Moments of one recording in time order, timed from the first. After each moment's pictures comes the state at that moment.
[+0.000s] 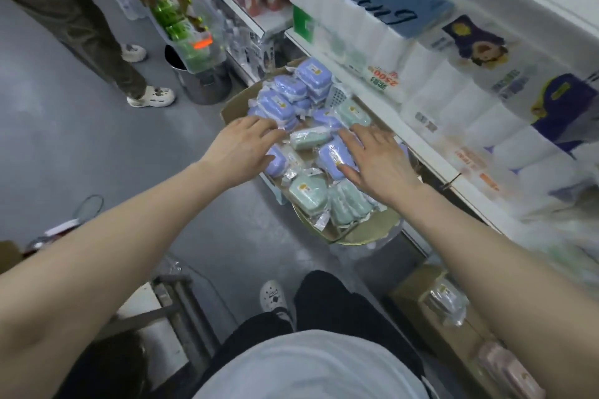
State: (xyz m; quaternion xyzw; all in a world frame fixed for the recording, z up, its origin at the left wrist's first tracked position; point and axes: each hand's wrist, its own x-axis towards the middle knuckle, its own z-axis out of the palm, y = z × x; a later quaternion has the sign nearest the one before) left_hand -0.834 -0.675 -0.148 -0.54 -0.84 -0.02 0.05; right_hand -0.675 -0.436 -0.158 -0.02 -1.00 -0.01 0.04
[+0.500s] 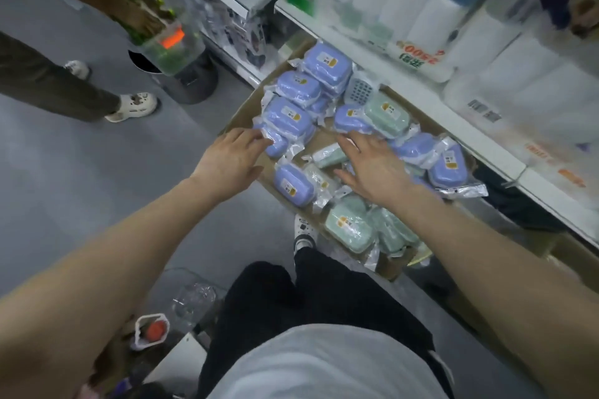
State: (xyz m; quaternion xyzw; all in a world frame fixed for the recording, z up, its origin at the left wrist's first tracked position) left_hand -1.049 -0.652 -0.248 -0.55 -0.83 0.00 -0.09; right_hand -0.858 -0.427 -0.261 -0.11 -0.99 0.09 -0.06
